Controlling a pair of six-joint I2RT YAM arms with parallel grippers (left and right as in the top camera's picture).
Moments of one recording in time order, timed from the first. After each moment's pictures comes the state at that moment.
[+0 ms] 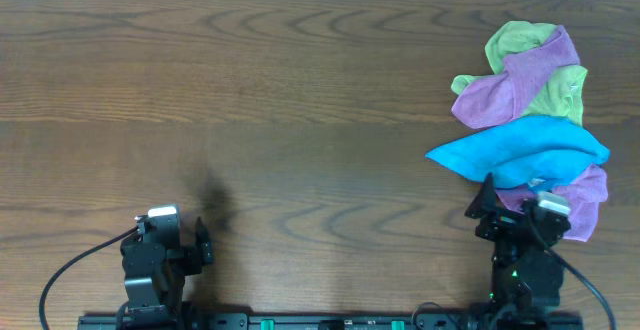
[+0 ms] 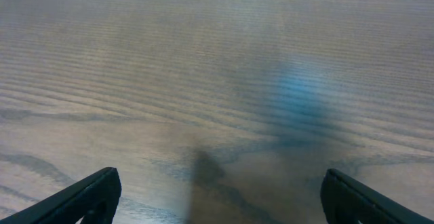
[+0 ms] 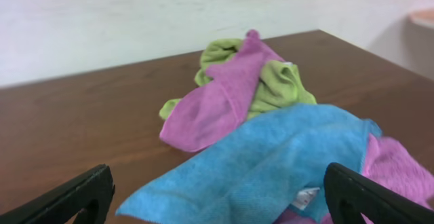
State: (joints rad) left arm 0.07 0.00 0.18 -0.82 -0.09 0.01; right arm -0.03 0.02 0.12 -0.27 0.26 0.17
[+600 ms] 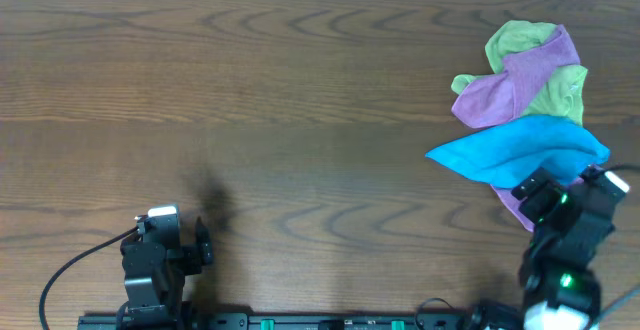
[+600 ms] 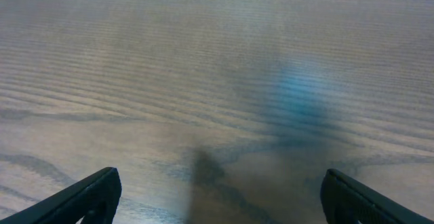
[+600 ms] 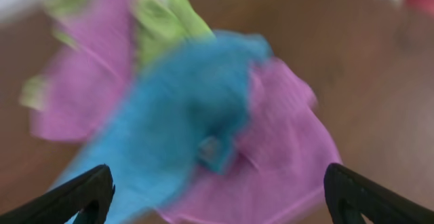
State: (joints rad) left arm 0.07 0.00 0.18 -0.82 -0.09 0.01; right arm -0.37 0.74 0.51 -0.49 0.27 0.33
